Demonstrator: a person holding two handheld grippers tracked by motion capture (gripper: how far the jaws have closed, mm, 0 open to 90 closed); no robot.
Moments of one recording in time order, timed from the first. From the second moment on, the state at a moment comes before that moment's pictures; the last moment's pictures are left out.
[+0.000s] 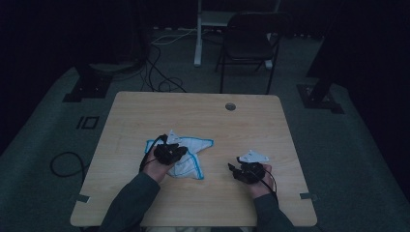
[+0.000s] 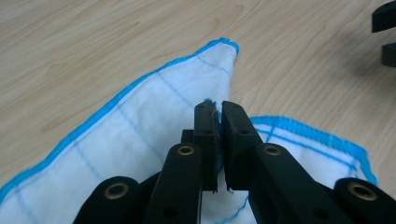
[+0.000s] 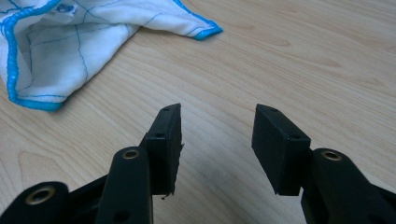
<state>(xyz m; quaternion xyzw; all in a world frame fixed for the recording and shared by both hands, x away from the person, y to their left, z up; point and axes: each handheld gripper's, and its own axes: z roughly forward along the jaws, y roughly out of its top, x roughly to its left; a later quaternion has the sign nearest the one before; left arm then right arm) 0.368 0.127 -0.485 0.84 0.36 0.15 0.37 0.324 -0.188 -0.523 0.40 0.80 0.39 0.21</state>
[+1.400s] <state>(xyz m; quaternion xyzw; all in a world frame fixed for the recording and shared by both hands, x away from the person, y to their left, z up) 0.285 0.202 -0.526 0.81 0.43 0.14 0.37 0.408 -0.102 -0.534 0.33 0.84 0.37 0.20</state>
